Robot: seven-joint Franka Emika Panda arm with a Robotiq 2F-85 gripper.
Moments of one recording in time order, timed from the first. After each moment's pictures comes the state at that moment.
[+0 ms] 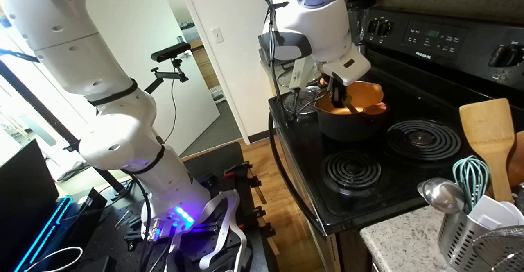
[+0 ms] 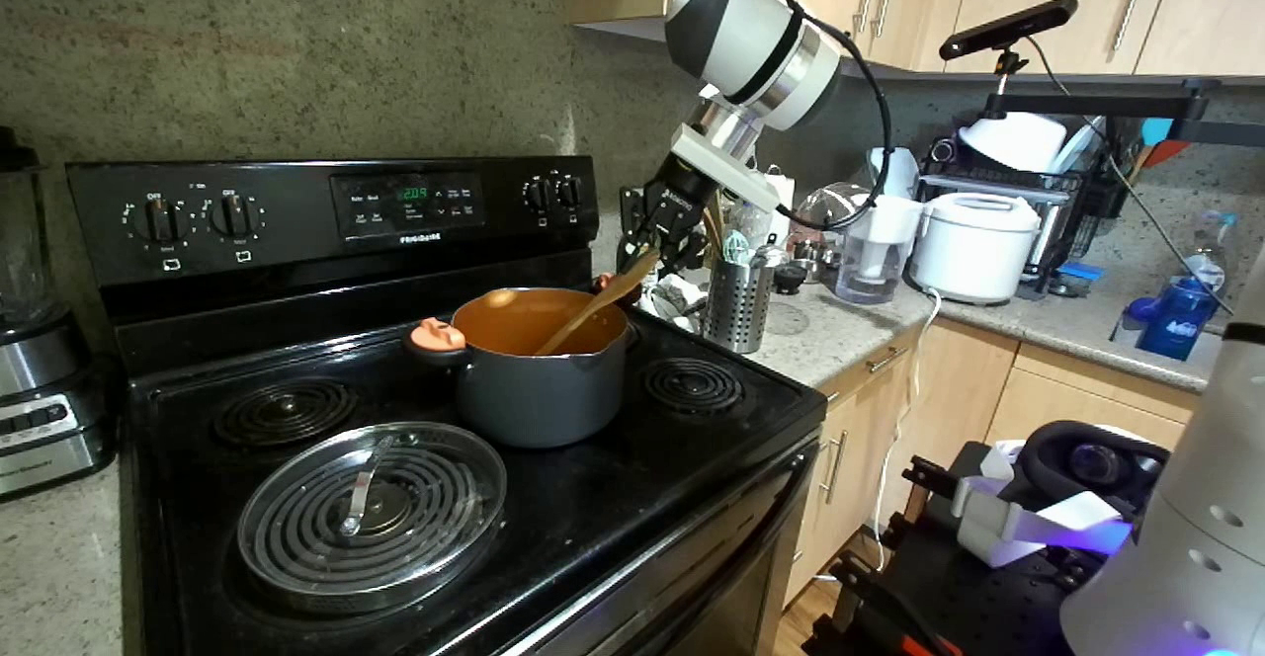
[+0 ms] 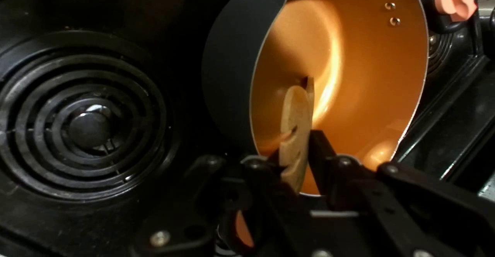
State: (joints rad) arm -0.03 0.06 -0.03 -2.36 0.78 2.60 -0.02
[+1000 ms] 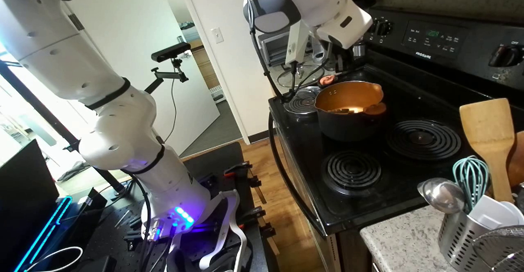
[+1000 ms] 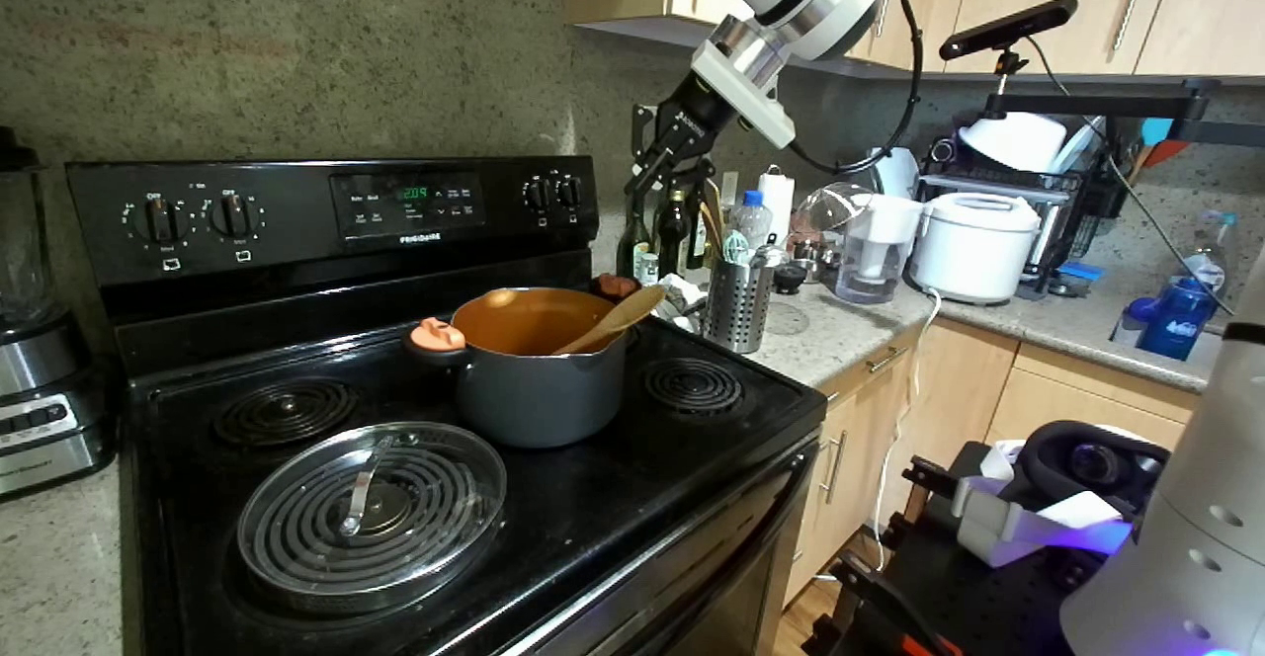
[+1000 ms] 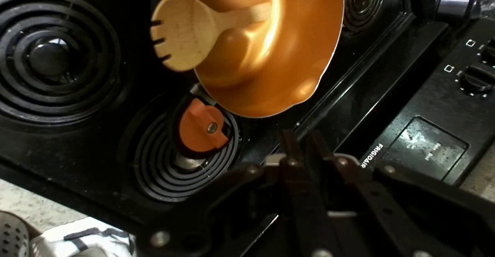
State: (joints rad) arm -0.03 -0.11 -0.06 -2.36 0.78 2.60 -0.02
